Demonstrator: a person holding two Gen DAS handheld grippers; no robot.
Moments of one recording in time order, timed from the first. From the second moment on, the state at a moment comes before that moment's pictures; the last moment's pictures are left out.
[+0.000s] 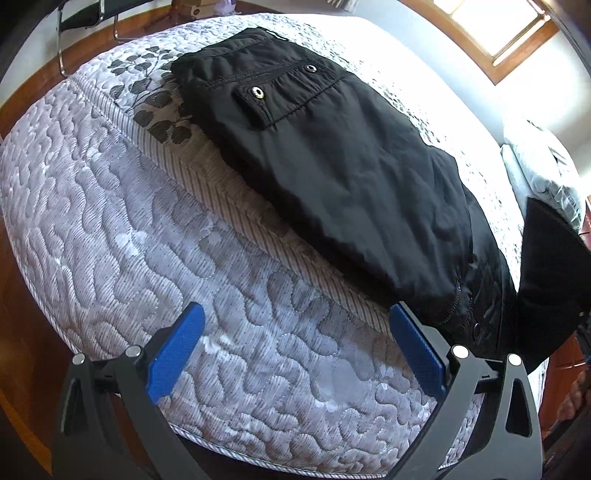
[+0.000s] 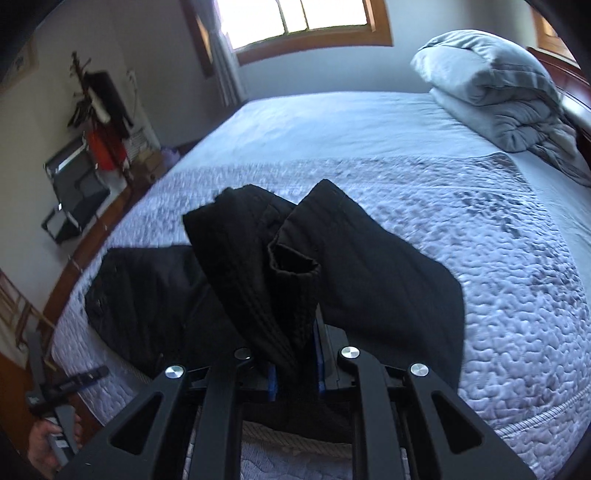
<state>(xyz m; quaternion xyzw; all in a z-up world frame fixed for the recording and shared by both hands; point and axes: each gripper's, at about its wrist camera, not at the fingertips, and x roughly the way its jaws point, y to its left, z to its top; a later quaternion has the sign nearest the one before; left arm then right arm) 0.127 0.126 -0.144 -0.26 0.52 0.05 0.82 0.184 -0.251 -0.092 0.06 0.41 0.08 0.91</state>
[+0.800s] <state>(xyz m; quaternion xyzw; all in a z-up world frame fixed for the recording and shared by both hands) 0.128 0.140 -0.169 -0.27 0.53 0.05 0.80 0.172 -0.140 -0.182 -0.17 0.44 0.09 0.87</state>
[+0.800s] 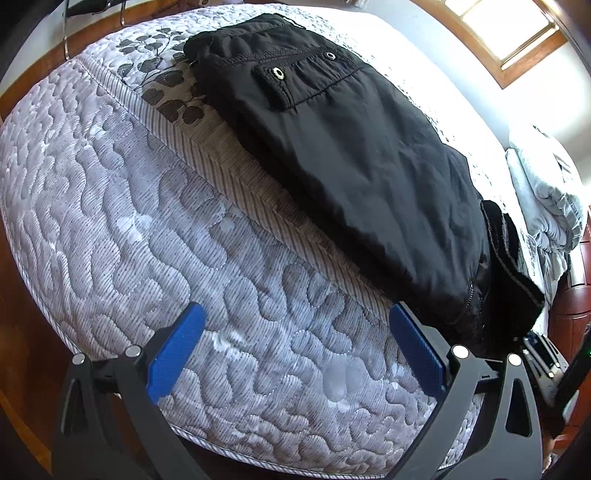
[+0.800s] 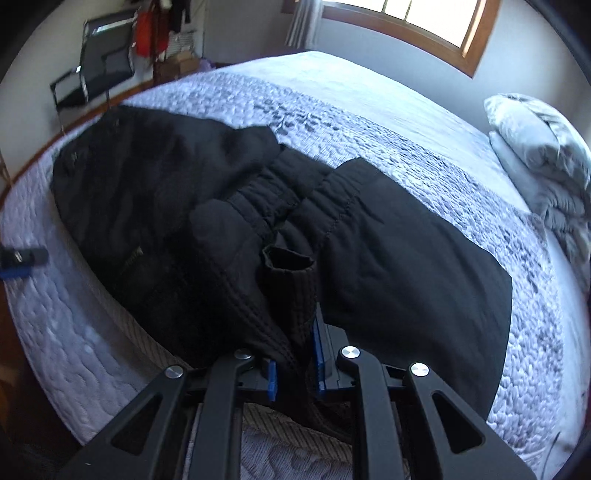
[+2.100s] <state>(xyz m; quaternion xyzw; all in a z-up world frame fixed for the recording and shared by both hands) 0.128 0.145 -0.175 -0.30 0.52 0.04 0.80 0.166 -0.161 -0.153 -0.03 0.47 0.15 0.87</state>
